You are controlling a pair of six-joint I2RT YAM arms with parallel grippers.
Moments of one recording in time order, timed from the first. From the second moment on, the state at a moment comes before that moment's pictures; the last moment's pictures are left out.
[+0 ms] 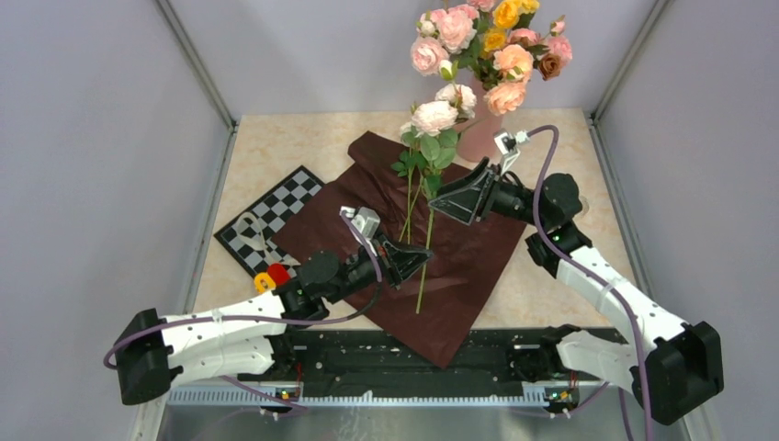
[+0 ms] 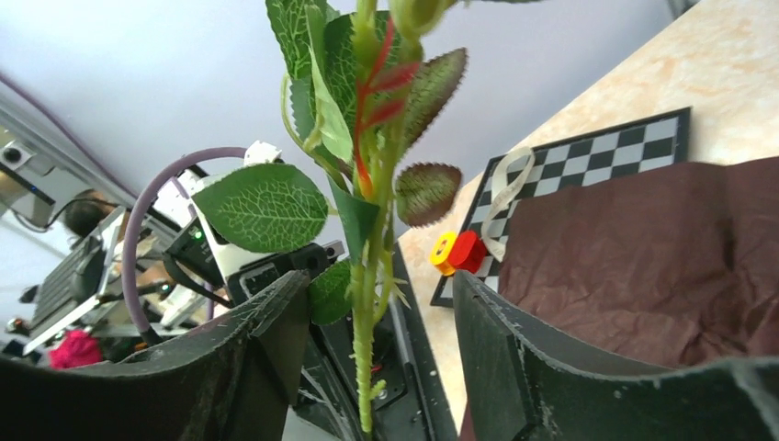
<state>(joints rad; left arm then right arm) -1.08 0.94 0.51 0.59 0.00 -0.53 0.46 1.04 0.77 0.54 -0.78 0.84</state>
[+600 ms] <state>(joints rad) -1.09 0.94 0.54 0.48 -0.06 -0.48 0.49 1.07 0.81 0.52 -0.77 0.81</state>
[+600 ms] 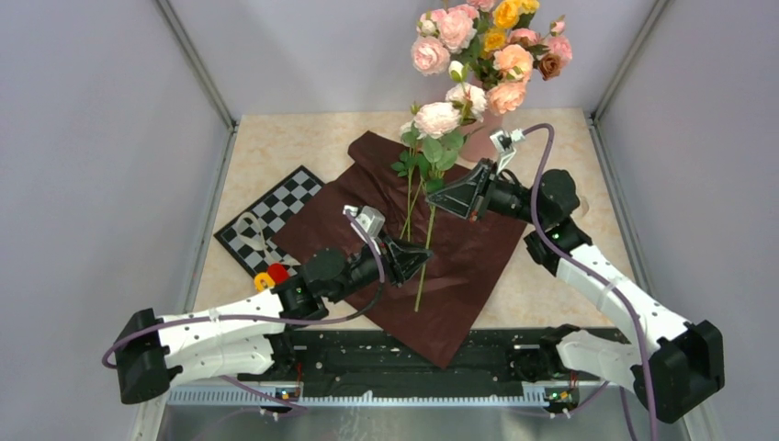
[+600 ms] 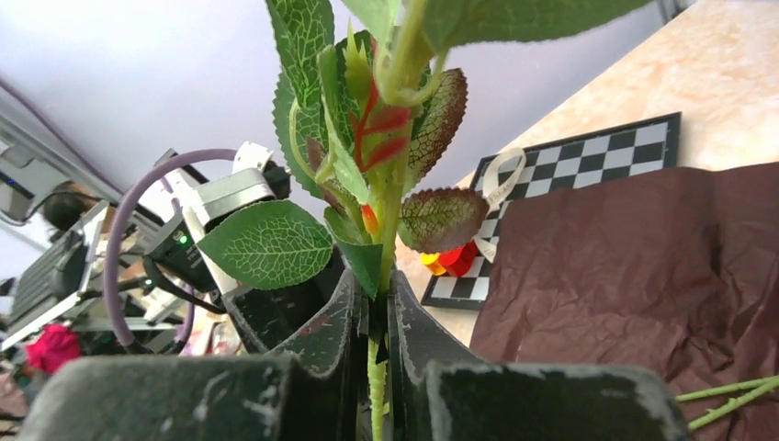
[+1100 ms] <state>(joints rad) -1.00 0.94 0.74 0.11 -0.18 -0.39 0.51 0.81 1.13 -0.02 -0.52 0.39</state>
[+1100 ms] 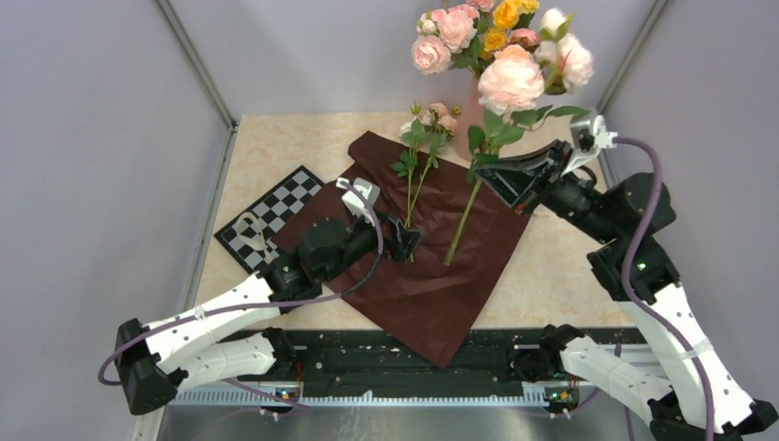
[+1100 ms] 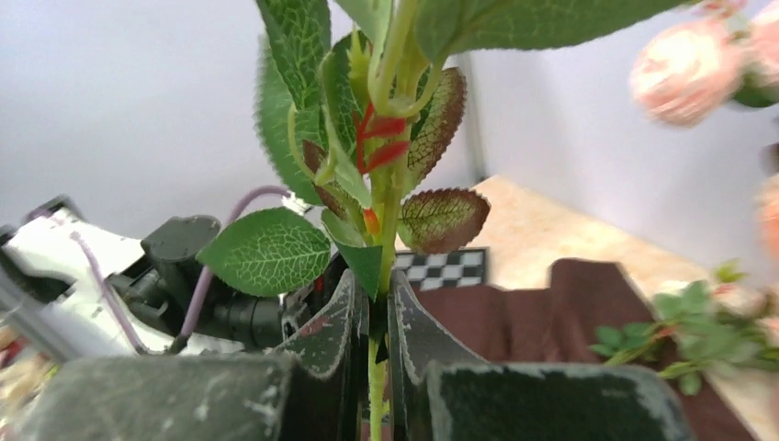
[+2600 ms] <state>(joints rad) -0.04 1.00 0.96 -0.41 0.07 -0.17 -0.19 1.39 1.25 0.67 -0.02 0.51</state>
